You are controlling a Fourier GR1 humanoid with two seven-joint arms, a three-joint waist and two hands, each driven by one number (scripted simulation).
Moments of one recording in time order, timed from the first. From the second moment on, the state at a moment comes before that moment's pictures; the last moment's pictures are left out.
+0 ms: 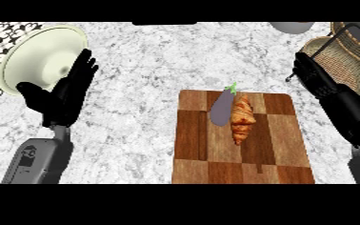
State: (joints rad) left arm -0.26 0.25 -0.02 -1.43 0.20 0.08 0.10; right arm -0.15 -0.54 0.10 -1.72 -0.26 0.11 0.12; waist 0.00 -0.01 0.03
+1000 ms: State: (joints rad) left arm 0.00 0.41 0.03 -1.35 0.16 0.02 0.14; right arm 0.15 -0.32 0.11 -1.46 0.24 -0.48 0.02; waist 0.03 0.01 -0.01
